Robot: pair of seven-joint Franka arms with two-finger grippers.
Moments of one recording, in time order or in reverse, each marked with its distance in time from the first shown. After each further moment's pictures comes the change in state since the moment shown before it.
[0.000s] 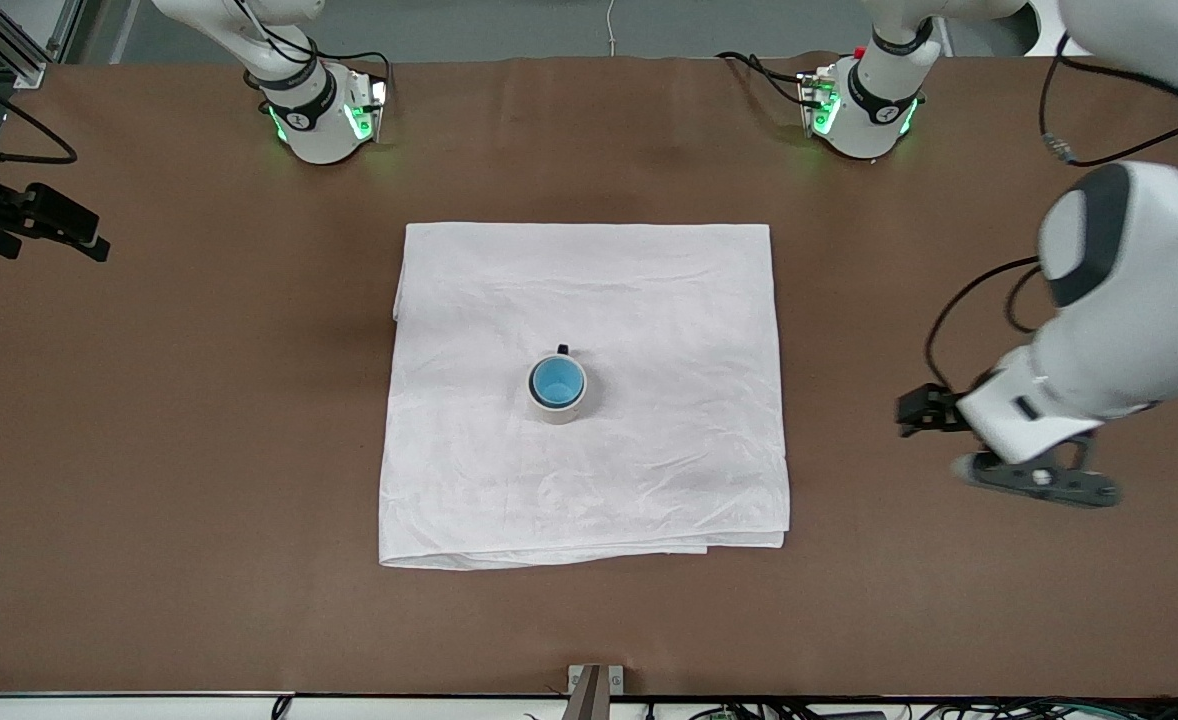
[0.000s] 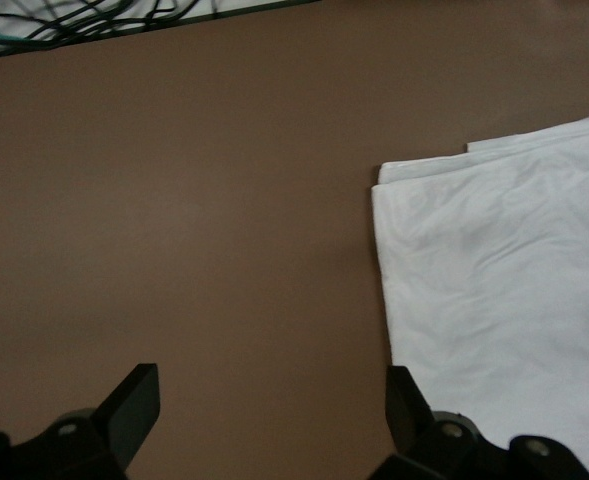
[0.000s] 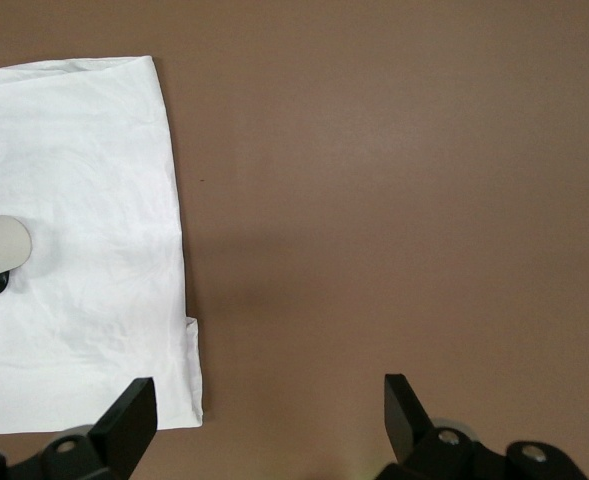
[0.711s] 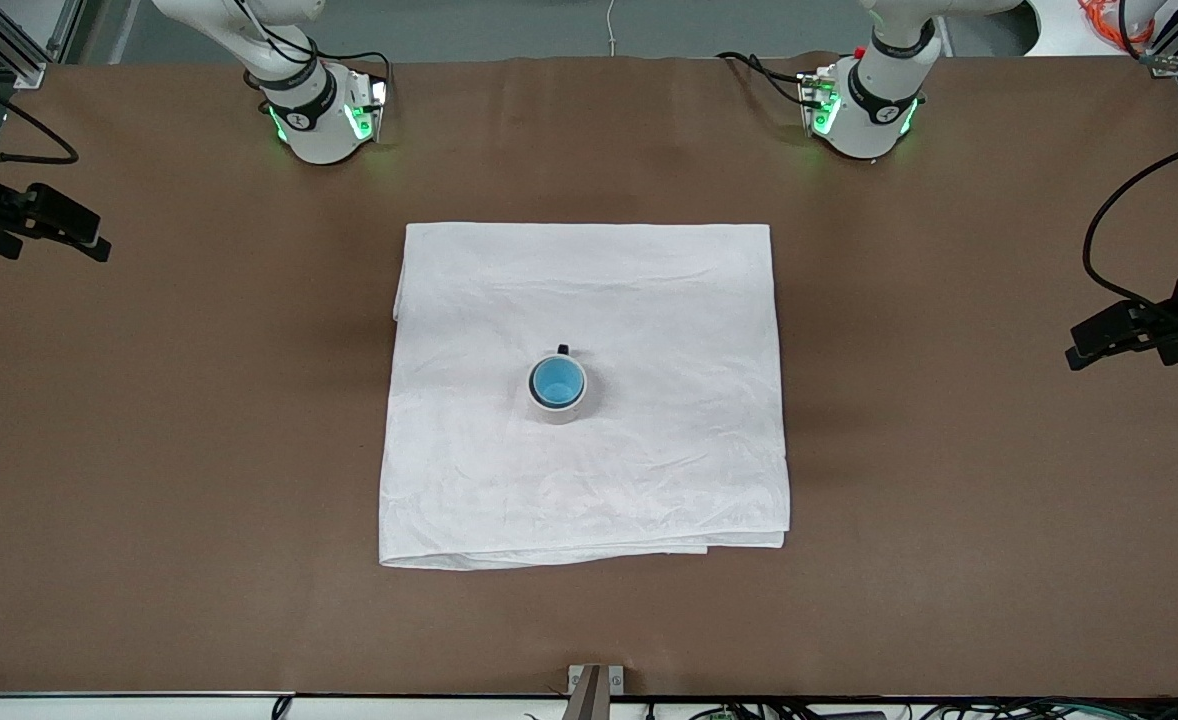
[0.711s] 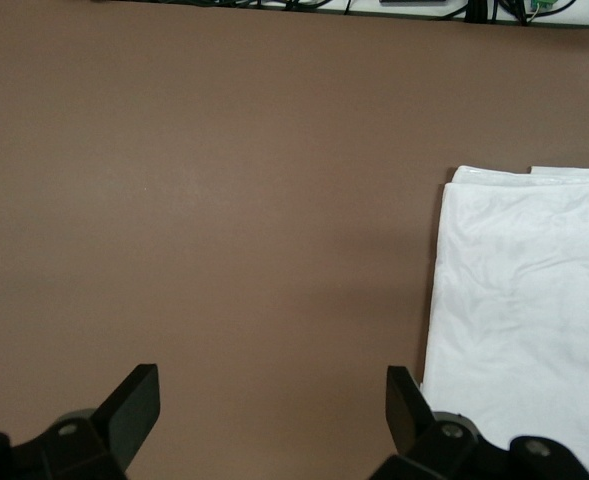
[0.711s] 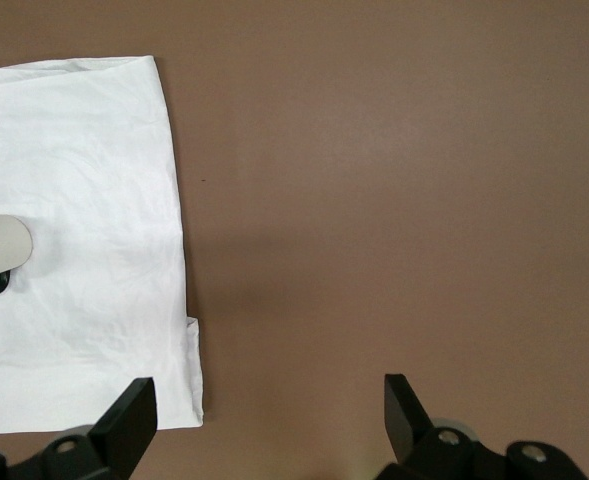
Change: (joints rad) left arm 0.057 -0.268 0.084 -0.243 -0.030 0.024 -0.070; right arm 0.000 0.001 0.002 0.001 0.000 0.000 0.000
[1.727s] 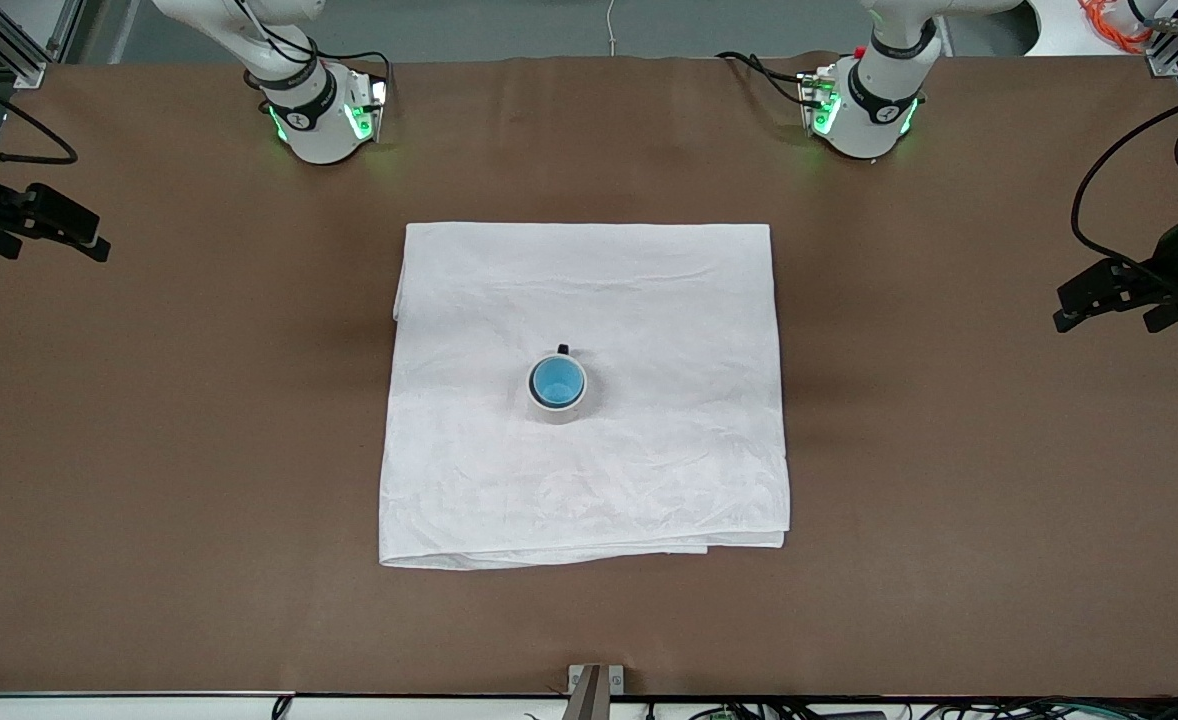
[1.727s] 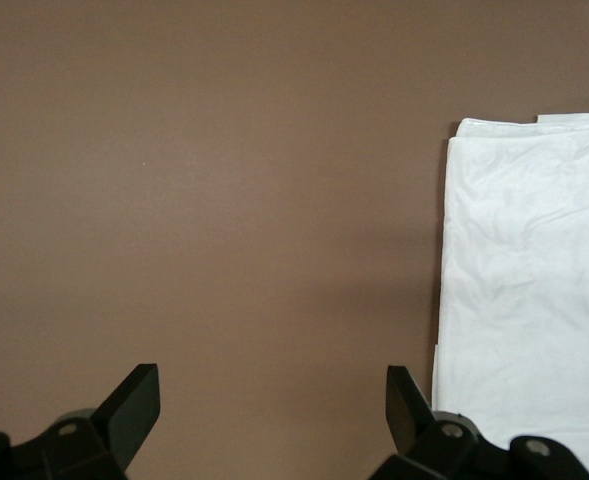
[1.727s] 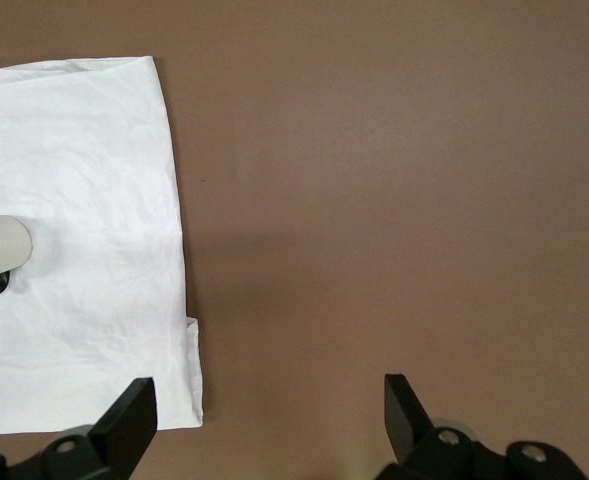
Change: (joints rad) left arm -0.002 -0.108 0.008 -0.142 -0.001 -0.002 0.071; right arm 0.000 0.000 -0.001 0.000 0.000 0.000 0.000
